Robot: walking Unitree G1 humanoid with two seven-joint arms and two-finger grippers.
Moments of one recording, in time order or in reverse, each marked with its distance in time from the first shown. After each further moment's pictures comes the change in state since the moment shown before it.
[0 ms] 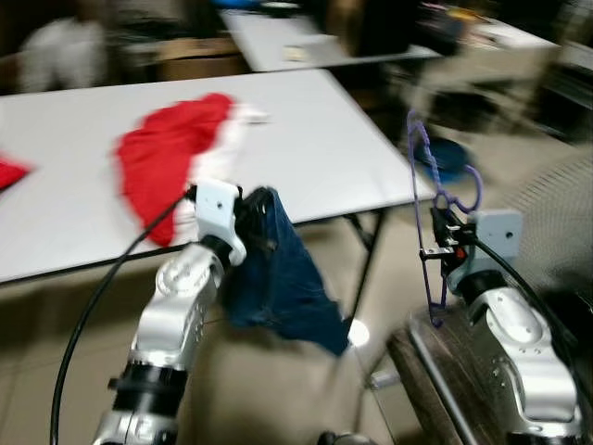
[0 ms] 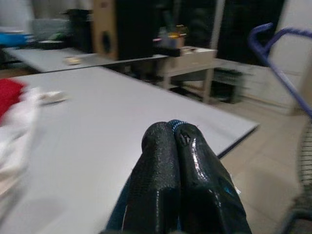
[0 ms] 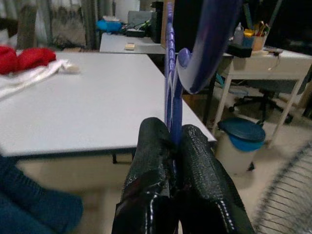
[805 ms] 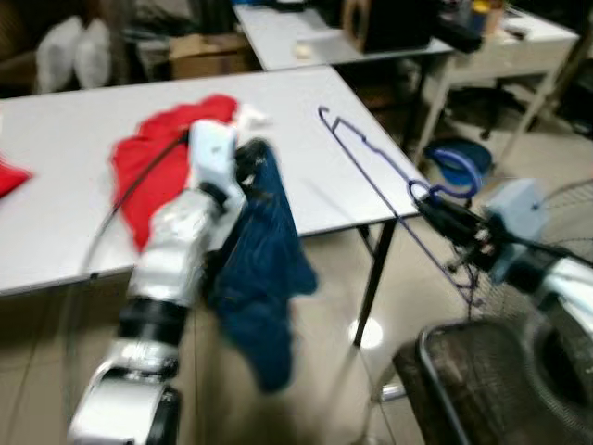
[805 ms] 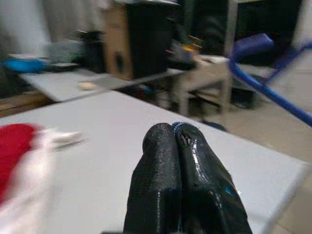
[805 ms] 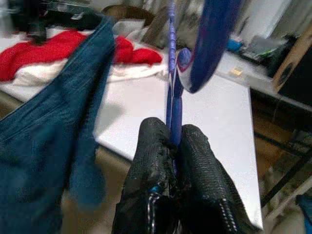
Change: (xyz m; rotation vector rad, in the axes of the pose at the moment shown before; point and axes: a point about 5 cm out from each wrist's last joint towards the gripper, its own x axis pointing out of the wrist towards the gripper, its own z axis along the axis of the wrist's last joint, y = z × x) left arm 0.046 0.010 0.034 0.066 -0.027 -0.058; right arm -0.022 -0.028 0.054 -0.235 -0.001 0.489
